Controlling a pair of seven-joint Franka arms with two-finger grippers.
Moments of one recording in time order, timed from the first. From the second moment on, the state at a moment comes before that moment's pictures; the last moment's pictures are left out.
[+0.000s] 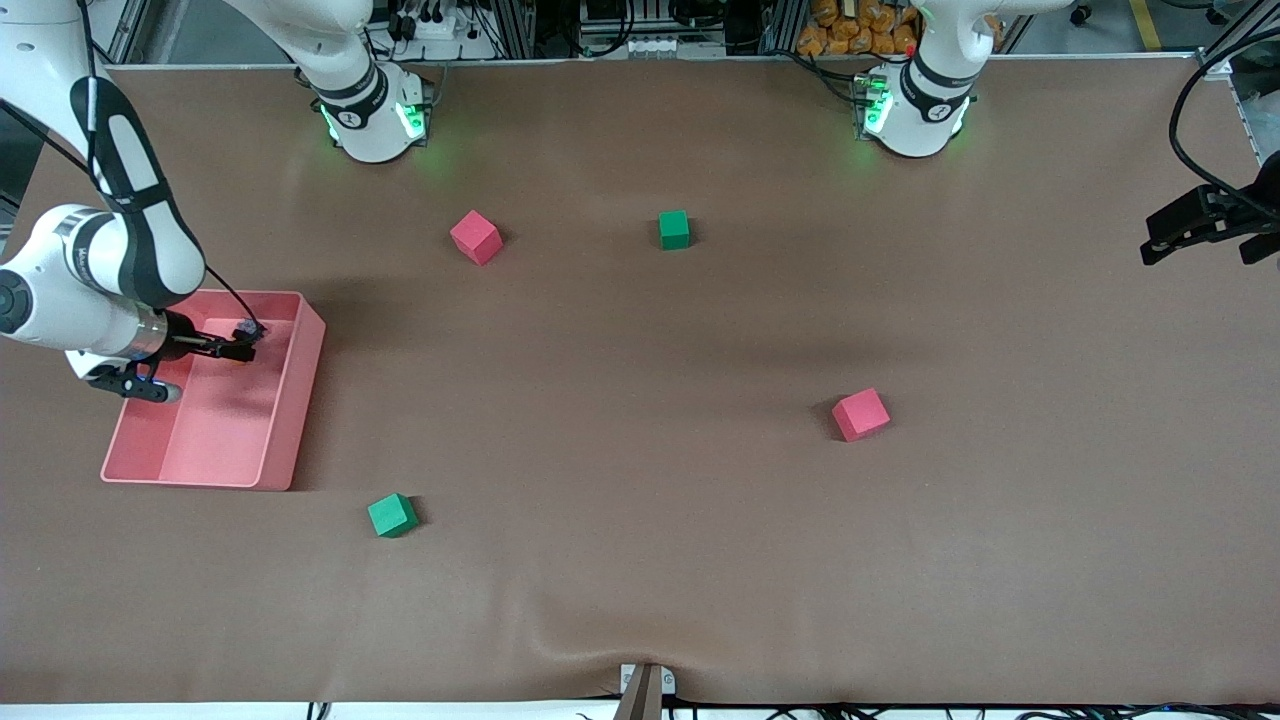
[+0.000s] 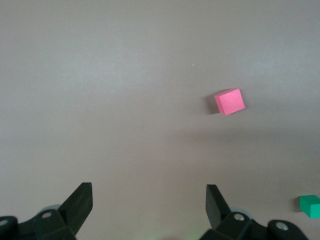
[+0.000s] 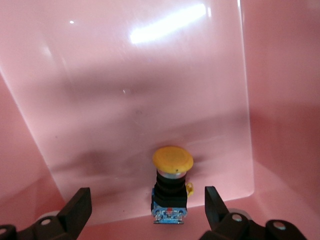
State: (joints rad) left arm -0.02 0.04 0.02 -1.44 0.03 1.47 0.01; right arm -0.33 0.33 0.01 -2.18 -0.04 2.29 -0.02
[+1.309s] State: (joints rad) left arm -0.03 0.05 0.02 -1.44 0.03 1.47 0.01; right arm -0.38 0.36 0.00 -2.28 -0.04 2.48 0.01
